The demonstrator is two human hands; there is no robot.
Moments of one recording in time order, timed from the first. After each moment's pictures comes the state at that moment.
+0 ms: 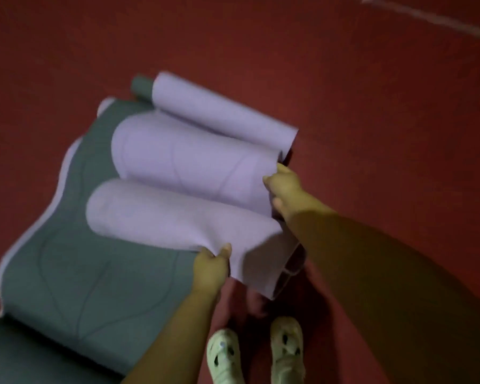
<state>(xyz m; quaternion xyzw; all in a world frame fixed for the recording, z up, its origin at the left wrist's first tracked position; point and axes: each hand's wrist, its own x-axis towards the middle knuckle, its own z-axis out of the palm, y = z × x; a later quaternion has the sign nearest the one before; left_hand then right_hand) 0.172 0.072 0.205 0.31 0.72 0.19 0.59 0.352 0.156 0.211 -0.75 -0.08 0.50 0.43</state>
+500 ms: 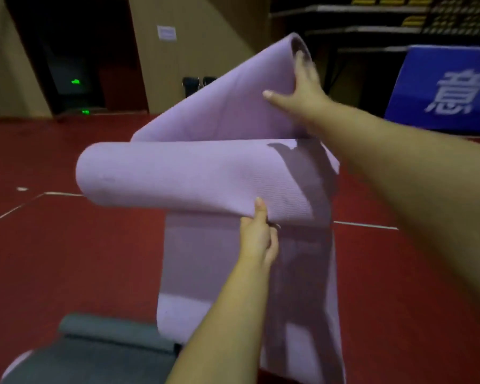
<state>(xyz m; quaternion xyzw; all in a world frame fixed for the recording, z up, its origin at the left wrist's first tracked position) 0.673 0.231 0.660 0.32 0.27 0.47 0.78 0.775 0.251 0.848 -0.75 -0.49 -0.03 0.44</state>
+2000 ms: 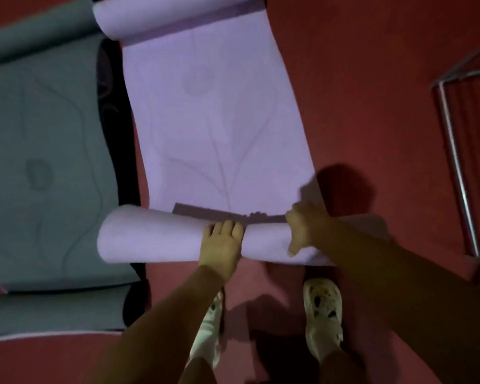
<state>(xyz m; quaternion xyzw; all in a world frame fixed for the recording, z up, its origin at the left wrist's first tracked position) 0.180 -0.367 0.052 0.95 0.20 -0.23 0.07 0.365 -0.470 0.071 -0.71 -0.48 0.46 -0.22</state>
